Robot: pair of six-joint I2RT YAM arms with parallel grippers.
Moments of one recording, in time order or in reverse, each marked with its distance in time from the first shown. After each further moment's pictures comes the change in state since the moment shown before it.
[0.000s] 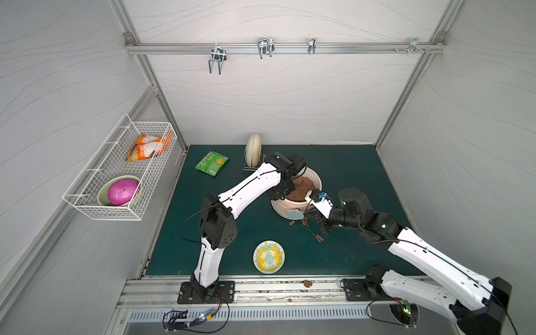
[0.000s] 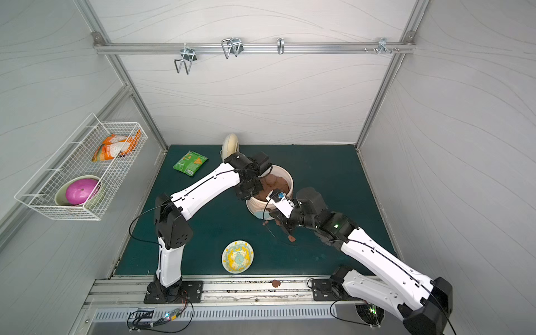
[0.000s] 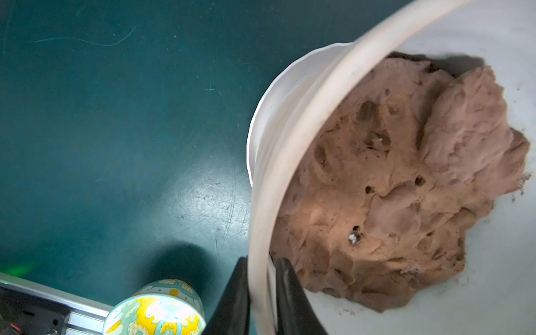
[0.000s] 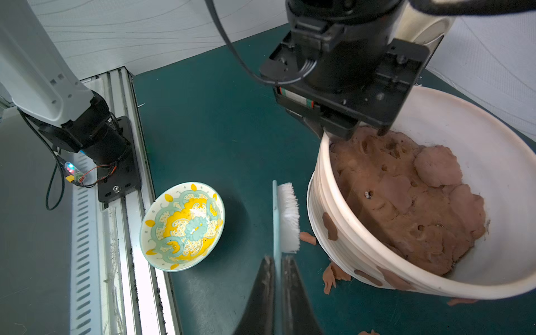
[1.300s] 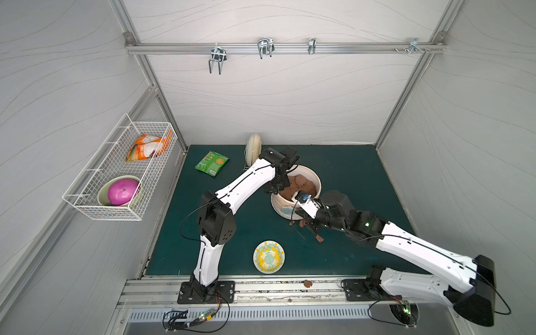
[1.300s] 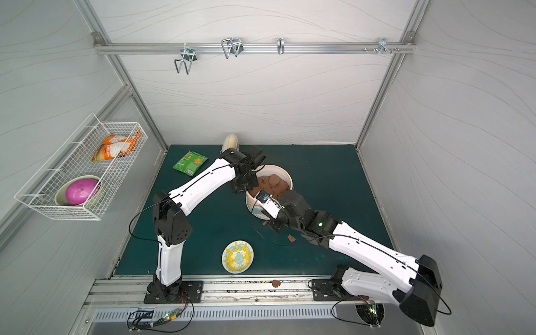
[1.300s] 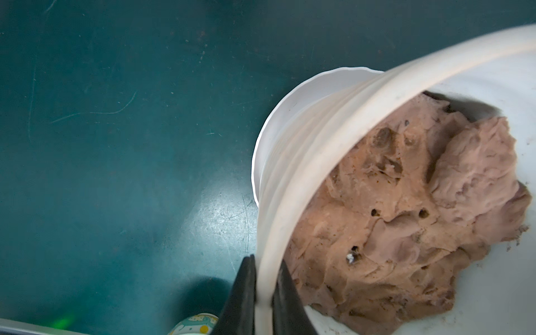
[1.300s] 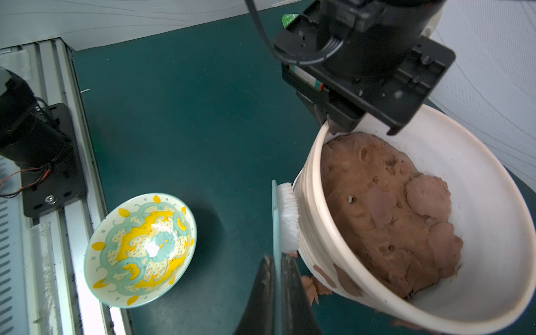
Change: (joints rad) left arm 0.074 0.014 0.019 0.040 -0.004 0.264; right arm 0.163 0.160 0.058 0.088 0.293 -0.003
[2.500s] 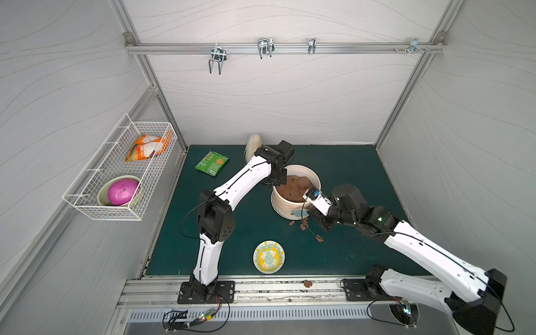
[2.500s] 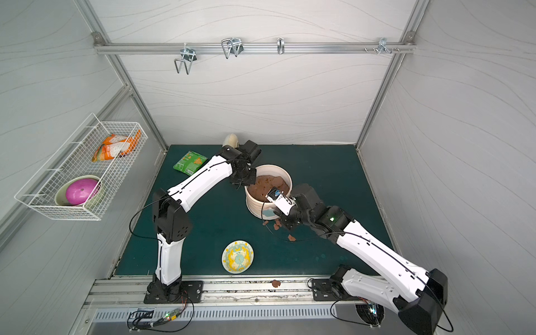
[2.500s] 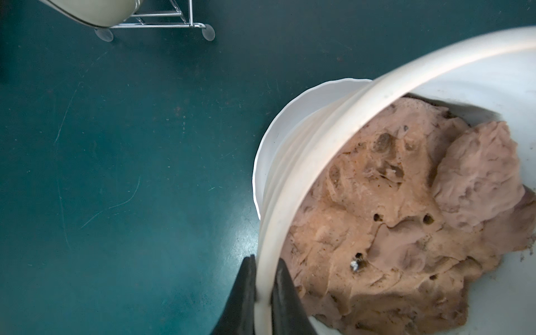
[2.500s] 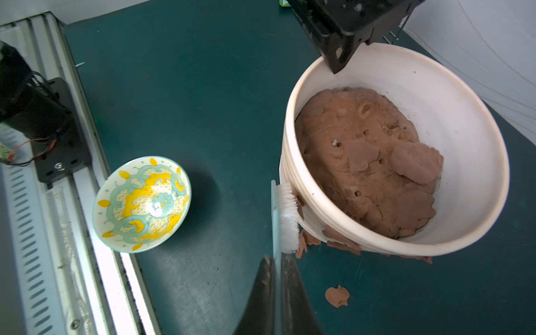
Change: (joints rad) left arm 0.055 0.011 0.007 0.100 0.018 0.410; right arm -0.150 -0.118 0.041 -0.271 -0.188 -0.044
